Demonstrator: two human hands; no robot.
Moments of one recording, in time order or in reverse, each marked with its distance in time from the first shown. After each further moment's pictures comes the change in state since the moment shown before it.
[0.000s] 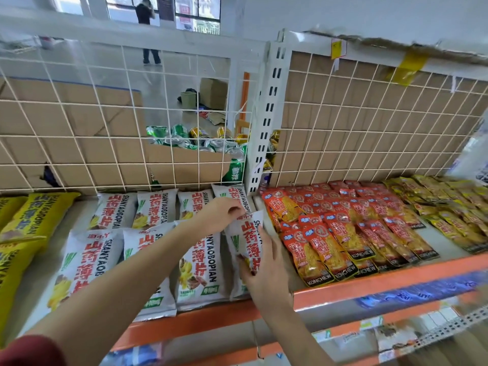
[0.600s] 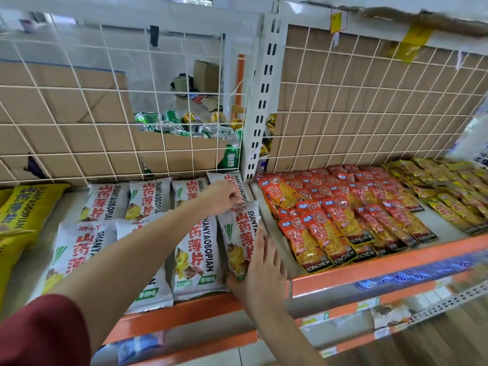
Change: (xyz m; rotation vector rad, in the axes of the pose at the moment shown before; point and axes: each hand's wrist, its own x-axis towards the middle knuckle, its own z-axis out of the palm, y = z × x) left_hand 0.031 -0.008 0.007 0.141 -0.035 -0.016; right_hand -0.022 -0.008 0.012 -0.388 -0.121 0.180
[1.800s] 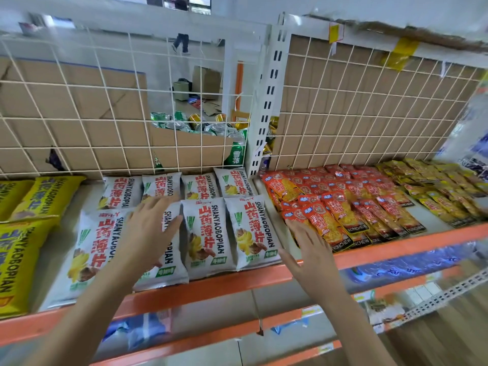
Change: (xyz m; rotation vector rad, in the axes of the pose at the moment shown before) left_hand -0.180 -0.033 -0.023 0.032 0.430 -0.291; right_hand -0.004 0.068 -0.049 0.161 0.090 -0.266
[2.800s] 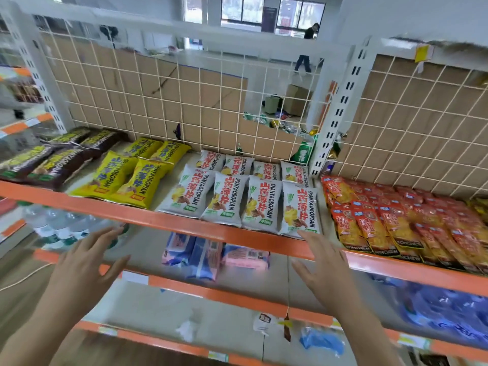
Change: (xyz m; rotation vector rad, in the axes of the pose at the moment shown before) left_hand -0.259 -0.062 -0.076 0.251 0.265 -0.338; right_hand -0.061 -0.034 -0.023 0.028 -0.230 -0.306
